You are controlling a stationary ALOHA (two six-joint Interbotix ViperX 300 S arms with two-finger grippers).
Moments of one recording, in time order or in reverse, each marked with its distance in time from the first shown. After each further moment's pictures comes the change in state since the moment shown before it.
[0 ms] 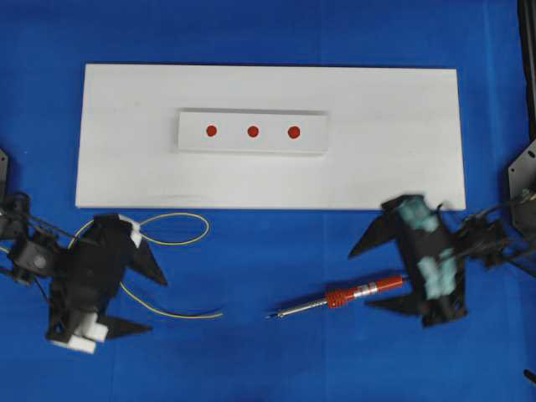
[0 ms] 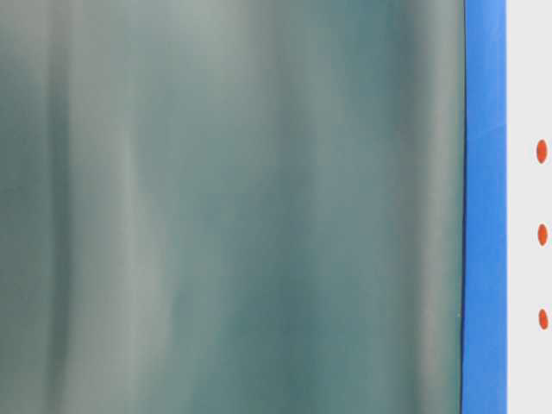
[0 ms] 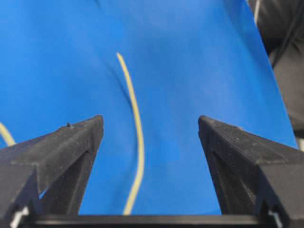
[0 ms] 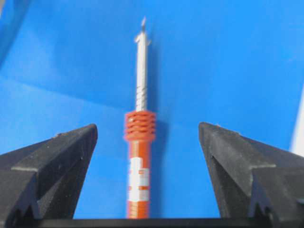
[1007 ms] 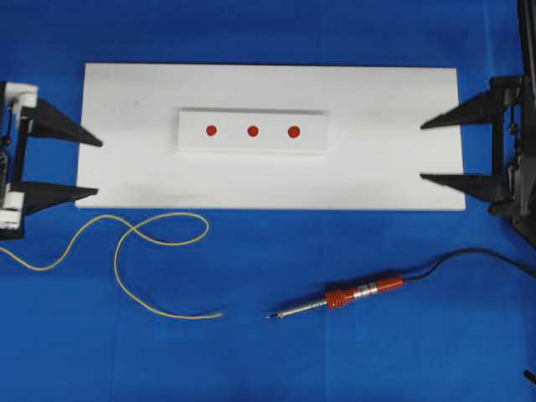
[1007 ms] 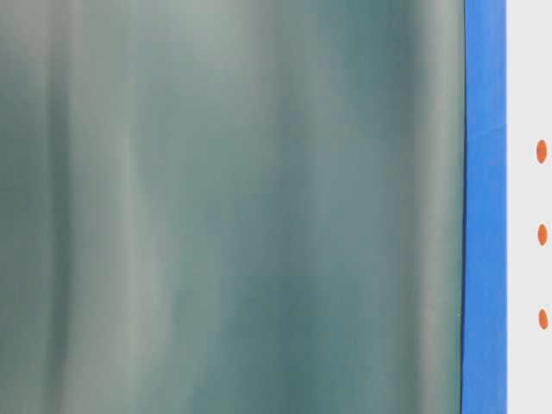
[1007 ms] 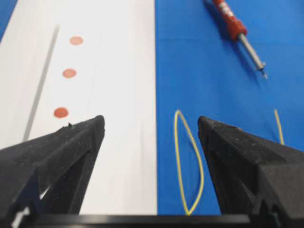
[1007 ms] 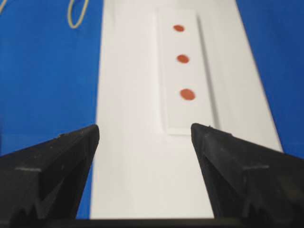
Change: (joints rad) left arm 0.388 -0.693 0.380 0.000 -0.057 0.204; right arm -0.383 -0.581 0.327 -0.221 -0.049 0.015
